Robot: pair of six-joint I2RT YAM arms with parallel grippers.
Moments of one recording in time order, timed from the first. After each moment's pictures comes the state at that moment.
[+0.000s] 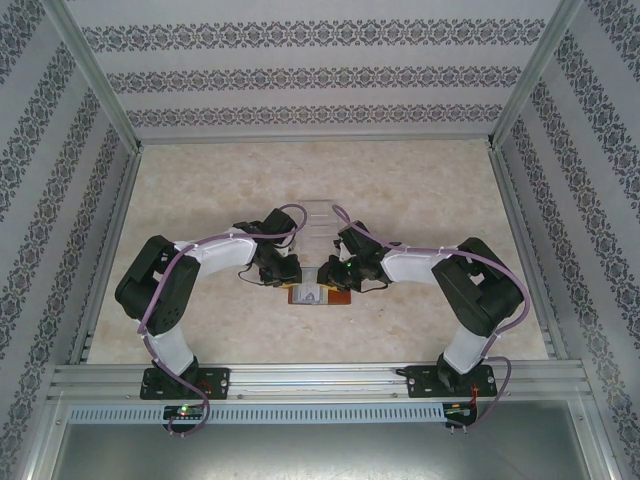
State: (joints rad) left arm -0.56 1.76 1.02 -0.58 0.35 -0.65; right arm 0.65 1.73 0.81 -0.11 -0.50 0.91
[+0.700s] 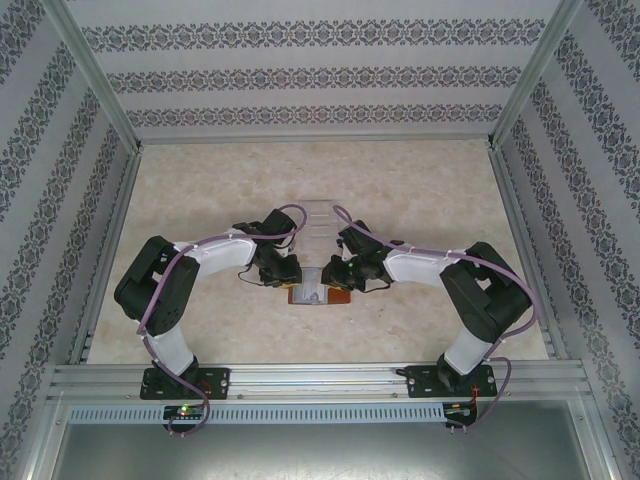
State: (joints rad) left arm -0.56 1.75 1.01 -0.57 0.35 -0.66; right arm 0.65 1.68 0.82 -0.21 -0.43 0.88
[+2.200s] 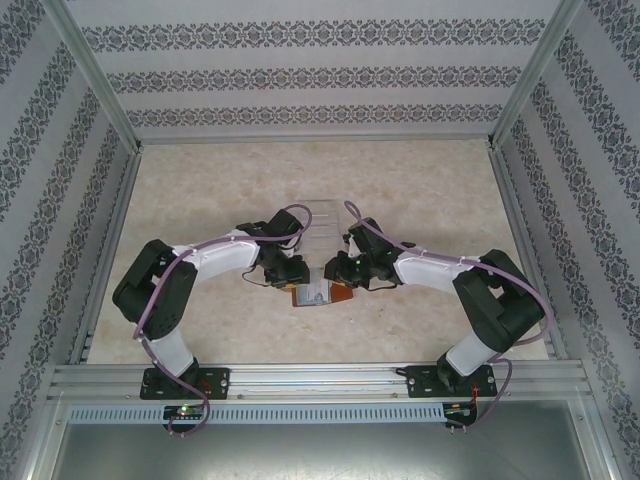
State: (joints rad) left arm -0.60 1.74 1.04 -0.59 0.35 -0.70; right arm 0.61 1.61 0.77 -0.15 -0.47 0.89
